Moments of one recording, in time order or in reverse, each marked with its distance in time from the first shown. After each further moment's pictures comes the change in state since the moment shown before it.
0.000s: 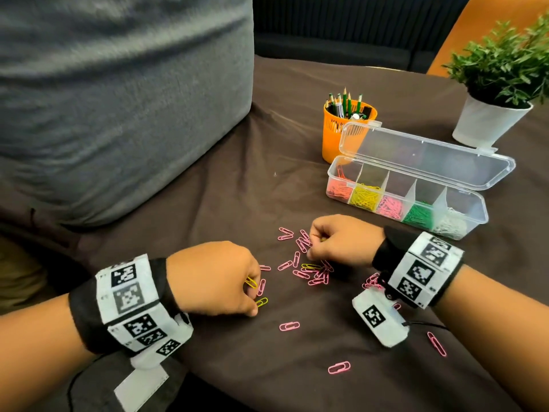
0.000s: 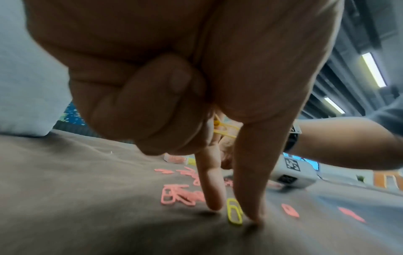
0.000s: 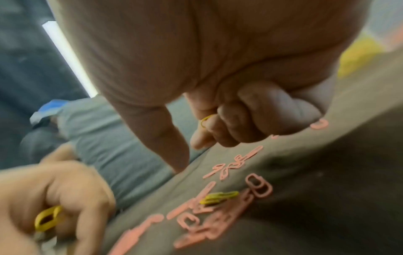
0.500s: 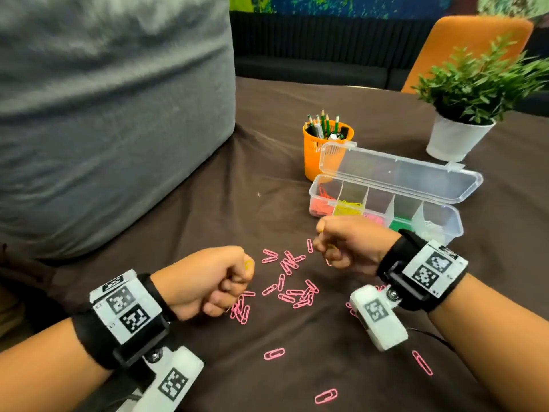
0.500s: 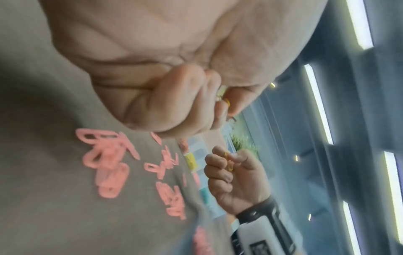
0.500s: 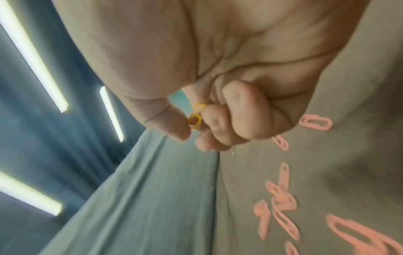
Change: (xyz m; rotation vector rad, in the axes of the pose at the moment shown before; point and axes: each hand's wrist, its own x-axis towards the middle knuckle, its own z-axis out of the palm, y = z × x) left_hand 0.026 -0.003 -0.009 -1.418 -0.210 -0.138; right_hand -0.004 0.020 -0.026 0.971 0.055 0.141
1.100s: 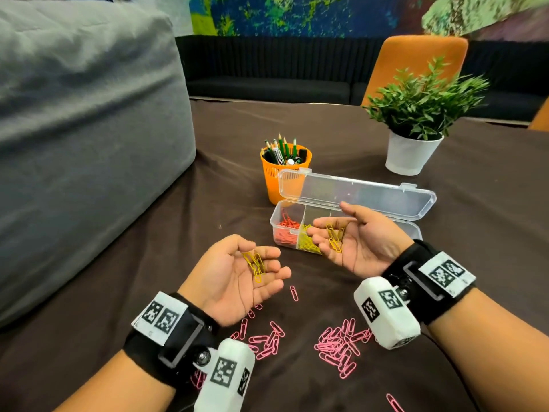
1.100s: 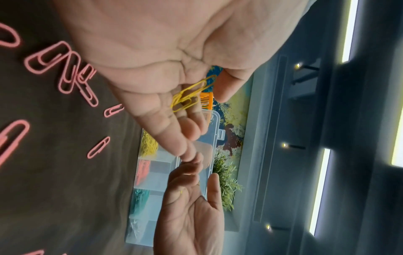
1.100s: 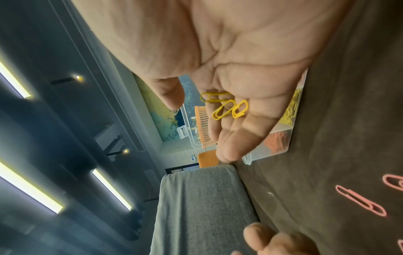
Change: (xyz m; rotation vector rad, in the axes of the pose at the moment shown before) left_hand 0.085 0.059 0.048 -0.760 -0.043 0.073; right_hand 0.001 -0.019 -0.089 0.672 -0.001 0.006
